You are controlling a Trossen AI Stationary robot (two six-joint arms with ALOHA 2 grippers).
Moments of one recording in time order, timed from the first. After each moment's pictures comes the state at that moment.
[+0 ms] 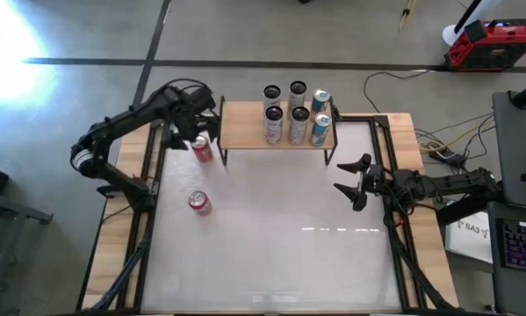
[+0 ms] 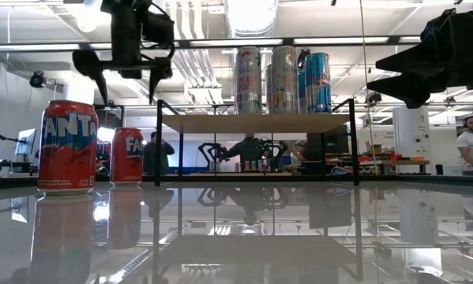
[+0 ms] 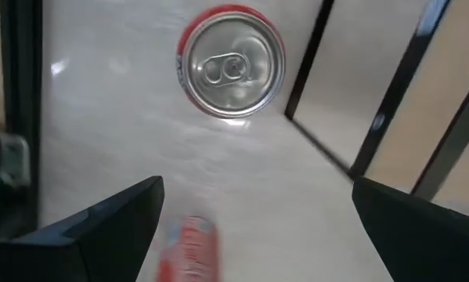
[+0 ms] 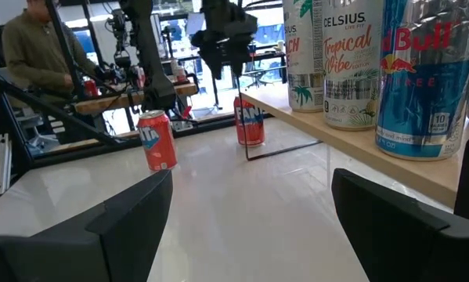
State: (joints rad) left arm 0.65 1.49 1.41 -1.37 0.05 -1.17; right arm 0.09 0.16 0.01 0.15 0.34 0.12
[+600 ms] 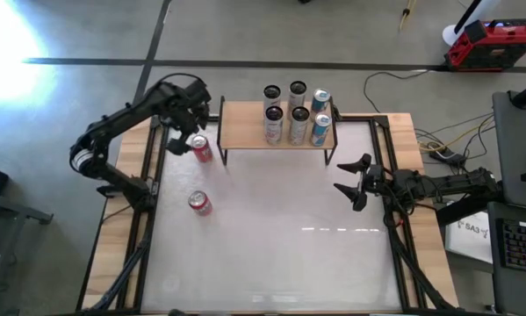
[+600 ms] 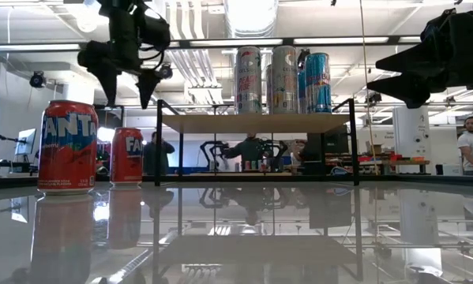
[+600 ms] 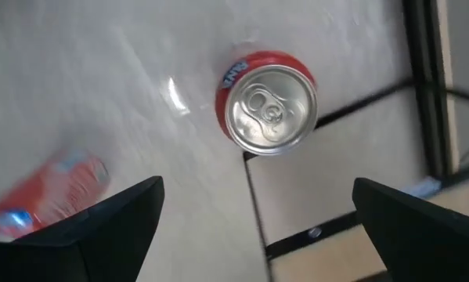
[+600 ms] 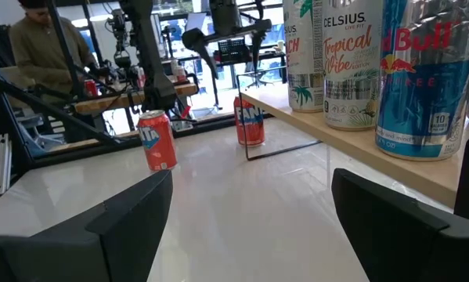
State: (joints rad) left arm 0.73 1.48 1.41 -1.35 0.04 -1.95; right arm 0.09 0.16 0.01 0.15 0.34 0.12
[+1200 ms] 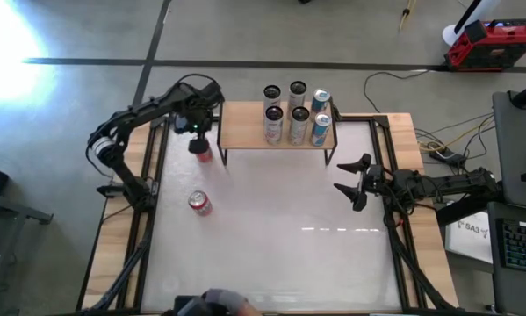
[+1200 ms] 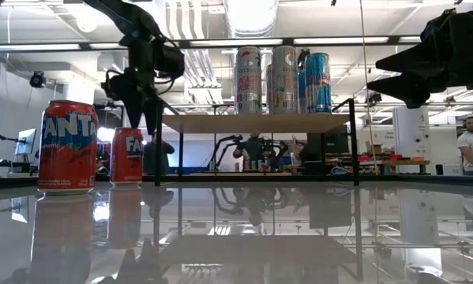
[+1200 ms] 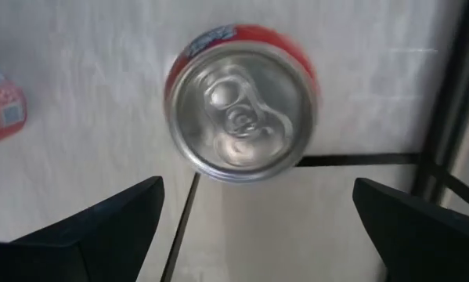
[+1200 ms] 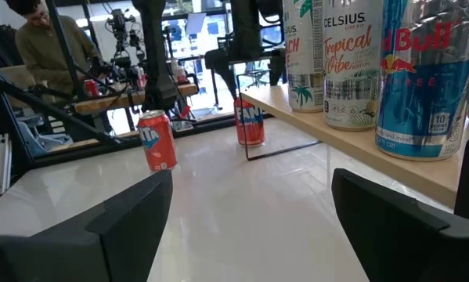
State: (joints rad) left arm 0.76 1.66 1.40 -1.22 0.05 -2.34; right arm 0.09 0.16 0.01 0.15 0.34 0.12
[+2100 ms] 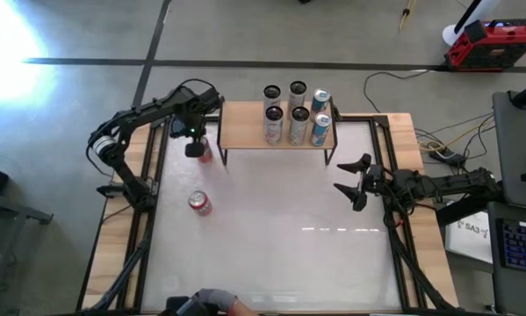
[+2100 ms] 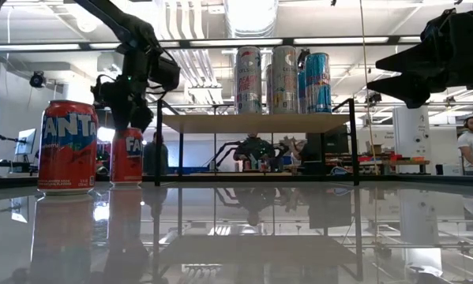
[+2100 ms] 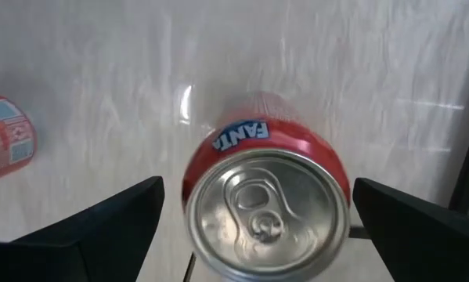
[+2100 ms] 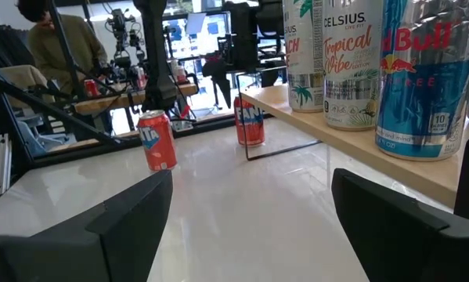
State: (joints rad) left arm 0.78 1.68 1.33 -1.25 0.00 -2.42; right arm 0.09 0.16 0.01 0.15 0.34 0.12
